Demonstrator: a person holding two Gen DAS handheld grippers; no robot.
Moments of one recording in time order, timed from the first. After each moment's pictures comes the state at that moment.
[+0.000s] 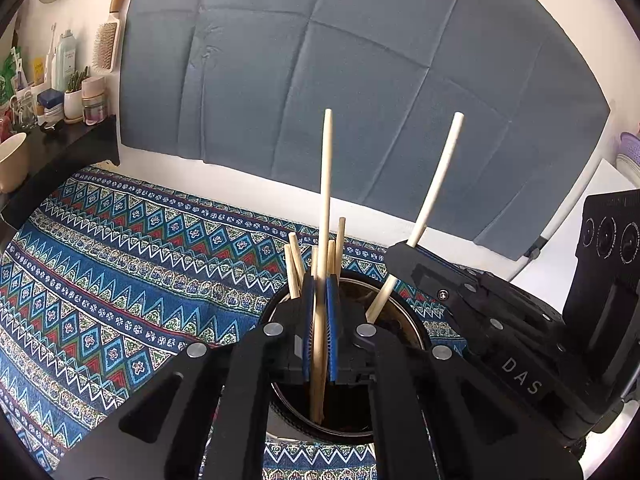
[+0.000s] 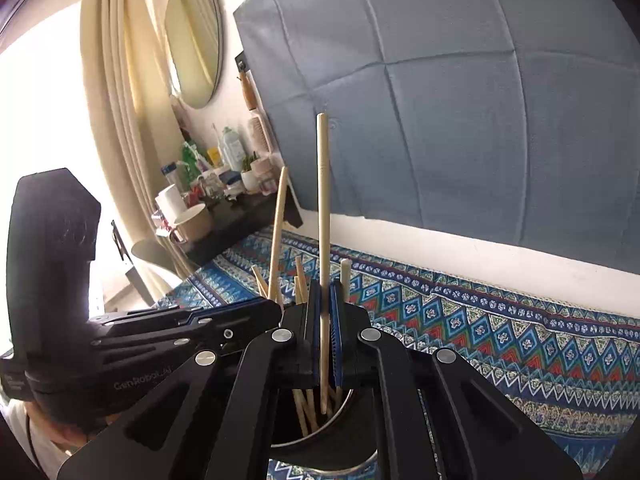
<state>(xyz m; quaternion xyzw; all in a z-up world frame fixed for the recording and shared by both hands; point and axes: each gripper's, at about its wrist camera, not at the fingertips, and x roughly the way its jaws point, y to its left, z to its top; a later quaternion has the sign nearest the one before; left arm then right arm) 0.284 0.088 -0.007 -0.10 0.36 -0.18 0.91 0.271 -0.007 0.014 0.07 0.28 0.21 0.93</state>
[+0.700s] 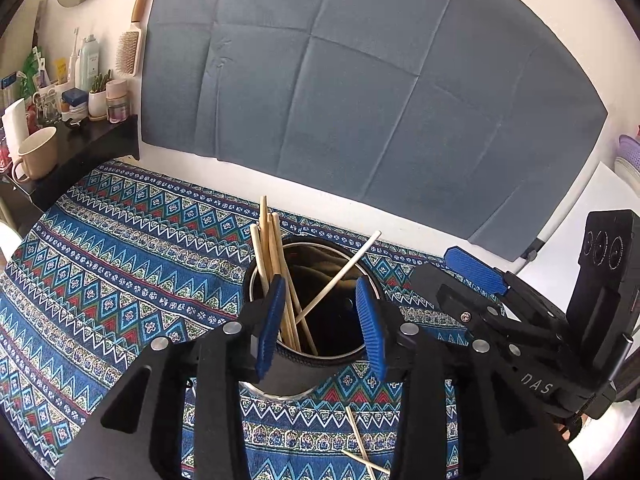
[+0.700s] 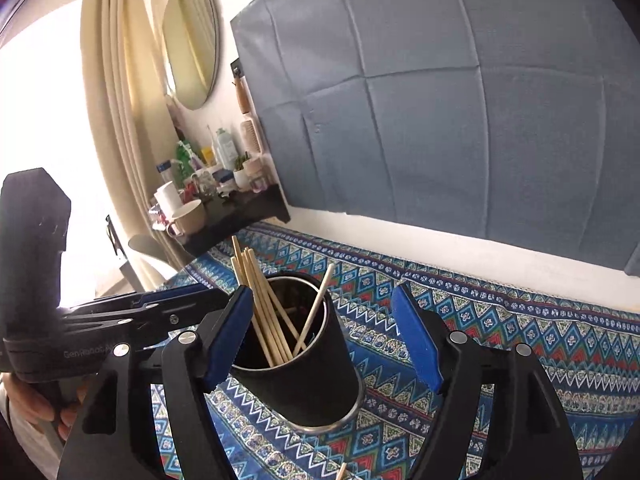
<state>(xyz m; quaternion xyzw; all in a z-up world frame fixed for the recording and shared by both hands) 0.229 0.083 0.020 -0.10 0.36 -0.15 0.92 0.225 -0.041 0.031 0.06 0.28 0.19 0.94</state>
